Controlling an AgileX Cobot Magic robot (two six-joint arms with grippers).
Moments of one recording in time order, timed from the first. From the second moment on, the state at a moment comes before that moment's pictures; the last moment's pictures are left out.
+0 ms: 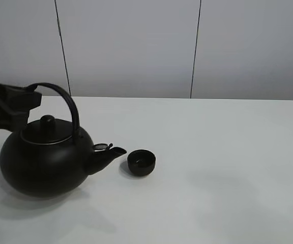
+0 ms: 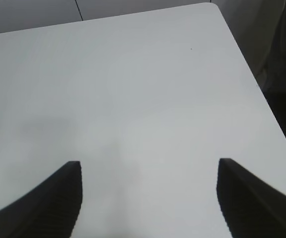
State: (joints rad) left arm -0.23 1.62 -0.39 0.40 -0.91 -0.06; right arm -0.06 -0.02 -0.47 -0.09 1.09 0.10
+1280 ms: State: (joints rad) left arm -0.40 1.72 -0.61 0.08 -0.78 0.13; right arm -0.06 -0.02 -0.47 -0.09 1.09 0.10
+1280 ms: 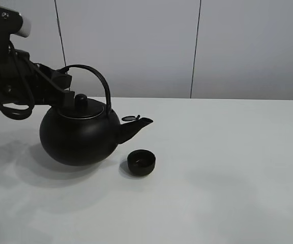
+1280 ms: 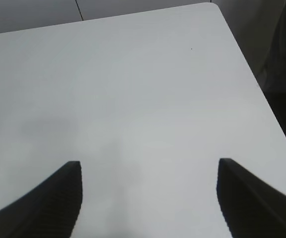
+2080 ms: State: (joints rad) left arm -0.36 1.72 -0.61 0.05 -0.81 0.25; right arm -0.06 -0.02 -0.47 -0.09 1.09 0.10
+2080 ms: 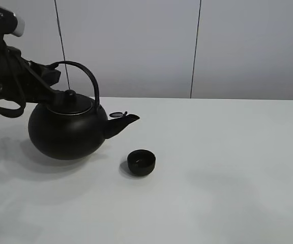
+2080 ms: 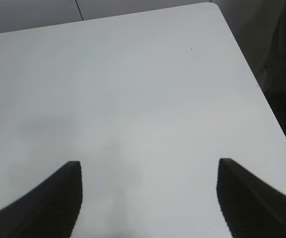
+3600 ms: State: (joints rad) left arm -0.35 1.73 -0.60 0.19 -0.77 0.34; right arm -0.06 -0.02 -0.47 -0.09 1.09 0.10
